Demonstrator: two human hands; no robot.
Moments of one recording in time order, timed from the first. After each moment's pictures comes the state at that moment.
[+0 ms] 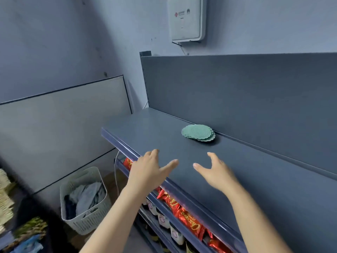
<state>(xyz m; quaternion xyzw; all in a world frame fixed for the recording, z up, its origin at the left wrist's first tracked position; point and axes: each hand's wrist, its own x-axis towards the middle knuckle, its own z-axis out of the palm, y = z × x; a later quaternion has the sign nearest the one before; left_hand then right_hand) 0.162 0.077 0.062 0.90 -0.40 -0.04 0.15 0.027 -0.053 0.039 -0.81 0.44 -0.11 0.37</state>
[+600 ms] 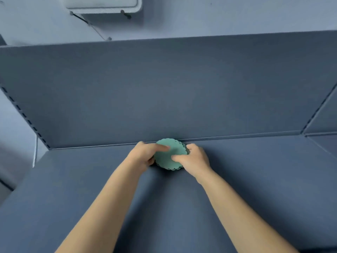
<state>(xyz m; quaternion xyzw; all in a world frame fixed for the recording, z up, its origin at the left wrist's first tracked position) 0.361 -0.194 0.025 0.60 -0.41 -0.58 0.37 0.215 -0.167 0.004 -0.49 0.71 -0.34 0.39</state>
